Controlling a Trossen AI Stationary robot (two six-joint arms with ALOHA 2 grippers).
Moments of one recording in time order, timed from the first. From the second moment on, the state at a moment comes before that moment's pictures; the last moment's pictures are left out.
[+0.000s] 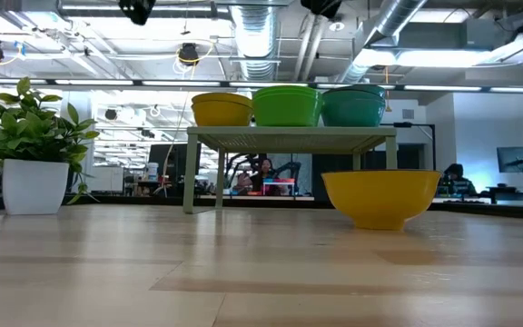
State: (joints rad) left arm -0.31 0.92 0.72 -0.04 -0.15 -0.06; right arm -0.06 1.81 2.13 -1.45 -0.13 -0.14
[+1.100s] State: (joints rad) left arm -0.27 1.32 0.56 0.47 -0.10 0.10; right arm 0.13 1.12 0.66 -0.39 -0.07 0.30
